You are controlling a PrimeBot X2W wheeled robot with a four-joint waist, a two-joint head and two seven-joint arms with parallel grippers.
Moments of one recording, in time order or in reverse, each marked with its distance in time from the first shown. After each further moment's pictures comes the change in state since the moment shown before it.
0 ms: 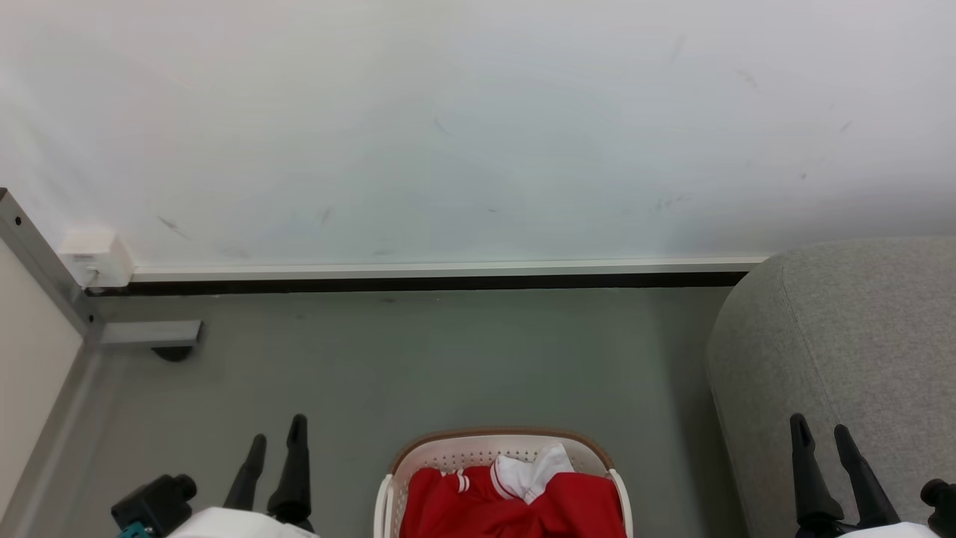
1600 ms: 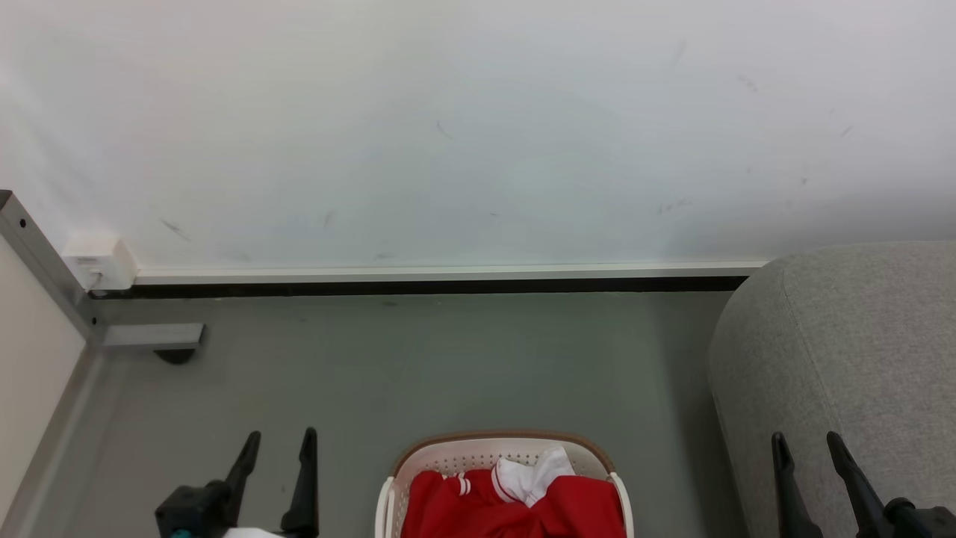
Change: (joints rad) left arm 0.013 0.030 -0.023 0.033 0.442 -0.005 -0.114; right arm 0.027 0.019 -0.006 0.020 -0.348 0.000 -0.116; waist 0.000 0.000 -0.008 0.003
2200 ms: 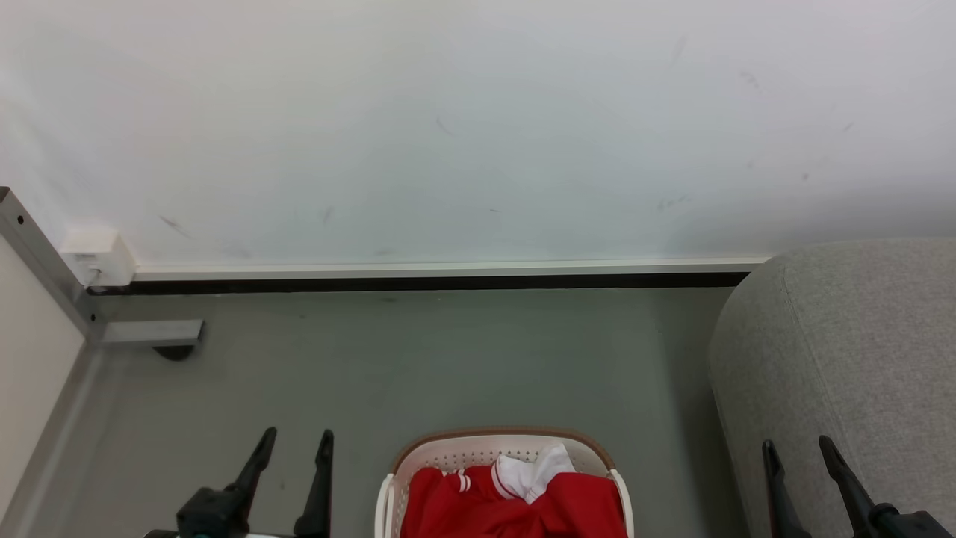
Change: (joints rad) left arm 0.000 -0.015 0.010 0.010 0.115 -0.013 -0.035; right arm 0.003 0.003 0.003 0.021 -0.093 0.000 -0.024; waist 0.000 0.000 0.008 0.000
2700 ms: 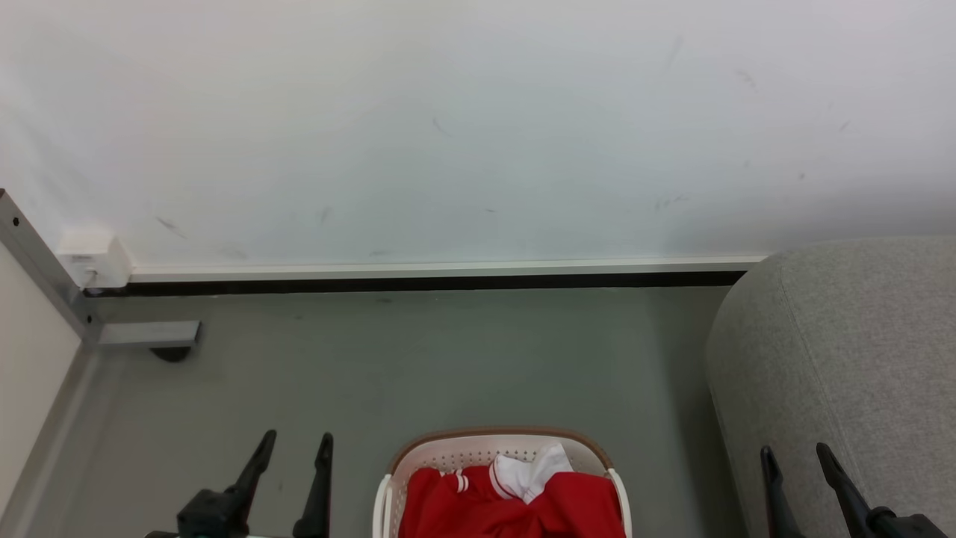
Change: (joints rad) left arm 0.000 -0.004 0.010 0.014 0.024 -0.013 -0.006; right arm 0.000 0.002 0.002 0.026 0.014 0.000 0.003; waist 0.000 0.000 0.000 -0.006
